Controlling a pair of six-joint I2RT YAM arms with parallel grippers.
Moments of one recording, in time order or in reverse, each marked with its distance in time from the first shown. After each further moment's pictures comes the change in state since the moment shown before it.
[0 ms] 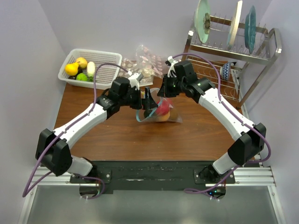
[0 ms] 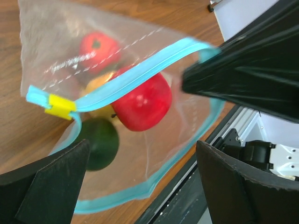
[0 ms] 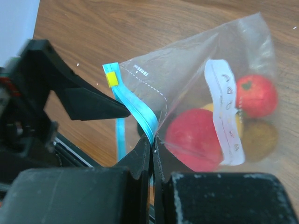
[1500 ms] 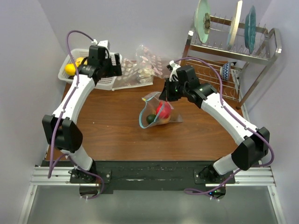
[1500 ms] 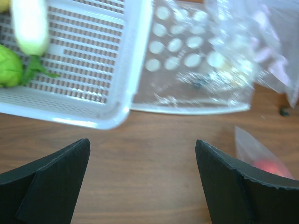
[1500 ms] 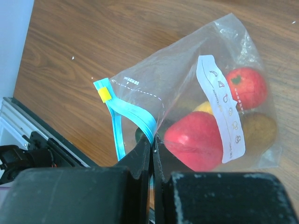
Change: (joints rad) left arm 0.360 0.278 0.570 -0.378 -0.461 0.263; right arm -0.006 -0.069 -0.119 0.064 -0.008 -0.031
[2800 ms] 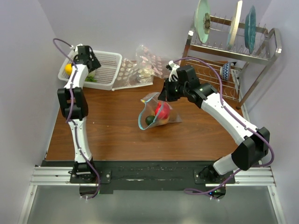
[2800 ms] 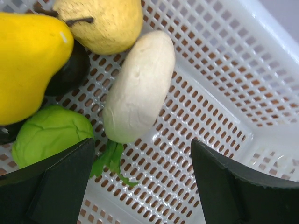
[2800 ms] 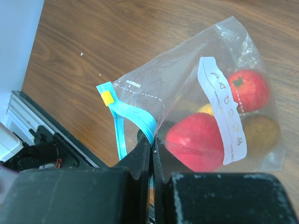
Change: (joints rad) left arm 0.294 0.702 0.490 0.133 -0.150 -0.150; right arm 0.000 -0.001 -0.001 0.009 -0.046 -0.005
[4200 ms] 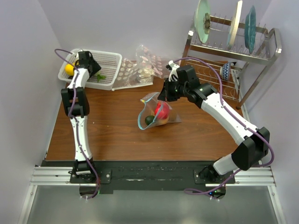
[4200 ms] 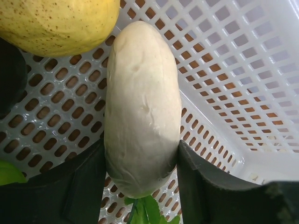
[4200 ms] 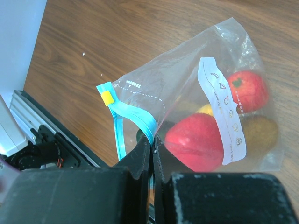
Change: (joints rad) left arm 0.039 0.192 0.109 0.111 0.175 -0.161; right arm 0.000 0.000 0.000 0.005 -0.006 0.001
